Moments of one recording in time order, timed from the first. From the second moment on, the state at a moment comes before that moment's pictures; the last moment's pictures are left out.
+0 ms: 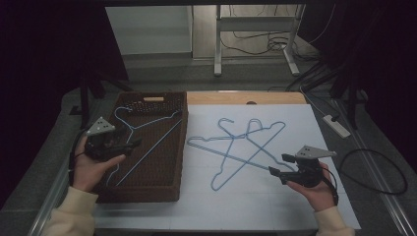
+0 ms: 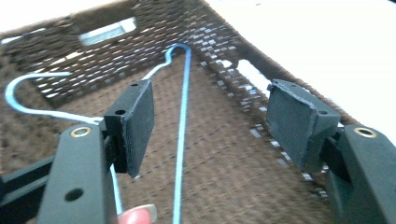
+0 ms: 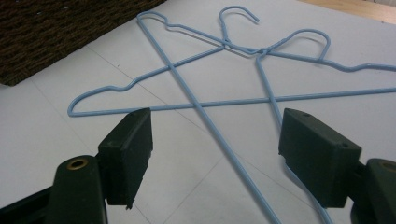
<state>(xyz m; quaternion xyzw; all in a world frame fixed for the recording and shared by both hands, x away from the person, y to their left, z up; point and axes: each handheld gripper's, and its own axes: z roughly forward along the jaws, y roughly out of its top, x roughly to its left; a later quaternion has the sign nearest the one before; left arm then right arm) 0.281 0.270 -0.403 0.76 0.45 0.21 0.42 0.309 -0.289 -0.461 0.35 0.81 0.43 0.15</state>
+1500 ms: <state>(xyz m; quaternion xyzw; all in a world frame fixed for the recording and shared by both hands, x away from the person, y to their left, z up) 0.252 0.213 -0.426 0.77 0.37 0.17 0.49 0.307 -0.286 -0.463 0.36 0.82 0.42 0.17</state>
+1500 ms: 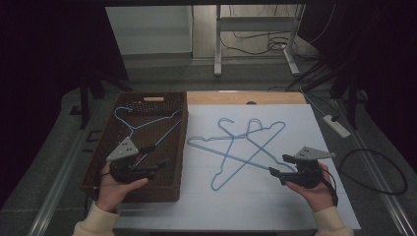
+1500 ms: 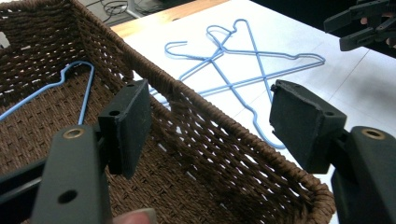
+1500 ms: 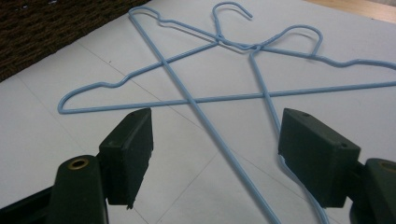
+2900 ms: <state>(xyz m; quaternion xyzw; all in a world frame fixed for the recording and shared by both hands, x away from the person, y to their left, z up) 0.247 0.212 -0.433 0.78 0.37 0.16 0.48 0.439 -0.228 -0.472 0.36 0.89 0.24 0.12</state>
